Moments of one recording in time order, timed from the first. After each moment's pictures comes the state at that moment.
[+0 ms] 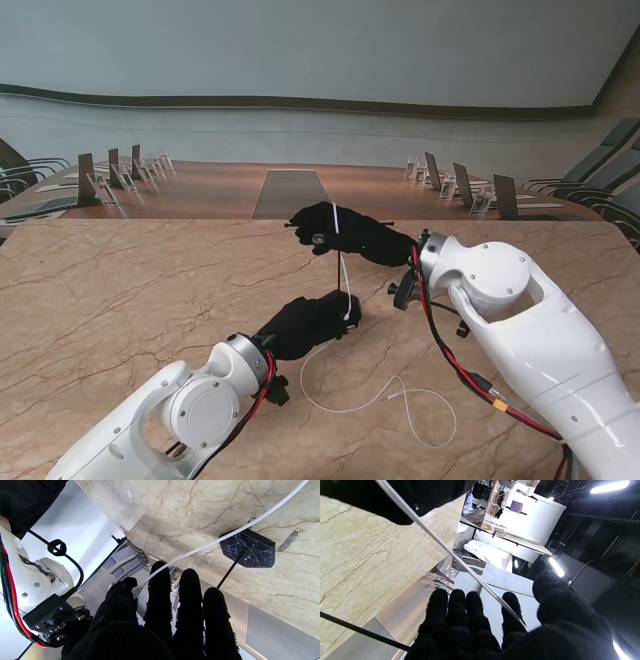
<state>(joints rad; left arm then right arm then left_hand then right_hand) 1.50 -1.10 -0.92 -1.83 0.50 0.05 -0.09 -1.15 -1.07 1.10 -1.51 0.28 -0.10 0.65 1.20 0.06 -0.03 -0.06 0.34 -0.04 1.03 0.68 0.79 0.10 0.72 0.86 0.53 0.23 0.88 0.87 0.09 0.17 1.18 0.78 0.67 -0.16 0.37 -0.06 0.10 -0.04 0.71 0.28 0.23 0.16 0.54 0.27 0.27 0.02 0.35 0.26 0.10 -0.08 0.83 0.25</state>
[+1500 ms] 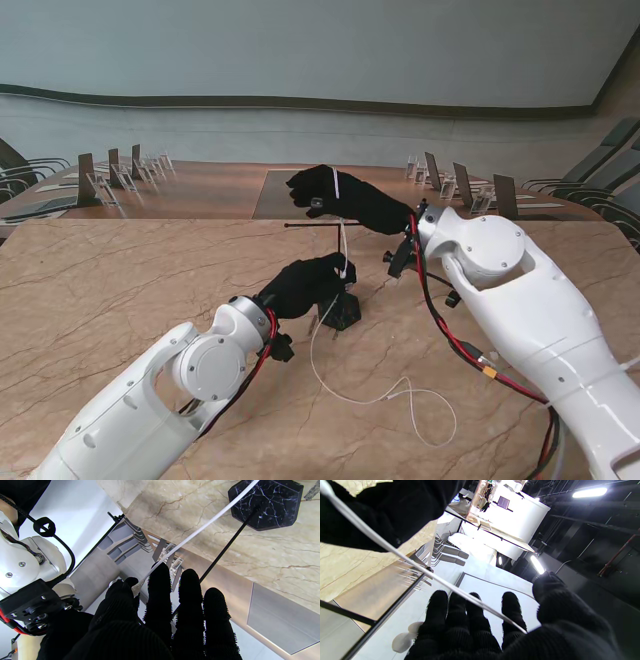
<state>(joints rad) 1.34 -1.14 -0.90 -1.71 0.41 0.06 -0.04 -1.02 -1.11 1.05 -1.38 0.34 -0.22 0.64 1.20 0.03 -0.03 -0.06 0.34 -0.01 1.01 0.58 0.79 0.10 0.76 0.90 0.53 0.23 0.90 0.90 0.09 0.17 1.18 0.78 0.67 -0.15 0.37 -0.06 0.10 -0.04 0.72 0.28 0.21 0.16 0.54 0.27 0.26 0.02 0.35 0.26 0.08 -0.08 0.83 0.23</state>
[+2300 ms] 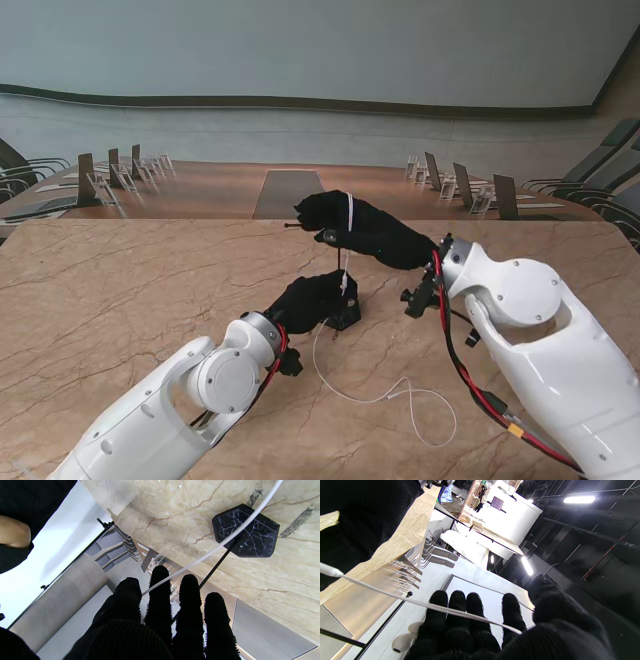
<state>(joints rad) 1.34 -1.15 -0.84 -1.66 0.40 0.12 0.01 -1.30 -1.05 1.23 -1.71 0.29 -0.22 0.64 1.21 -0.05 0.12 -0.06 0.32 0.00 1.10 0.66 0.73 0.10 0.61 0.98 0.44 0.22 0.73 0.81 0.01 0.17 1.01 0.72 0.72 -0.11 0.35 -0.06 0.10 -0.04 0.66 0.28 0.21 0.16 0.54 0.27 0.26 0.02 0.35 0.26 0.08 -0.09 0.83 0.22</state>
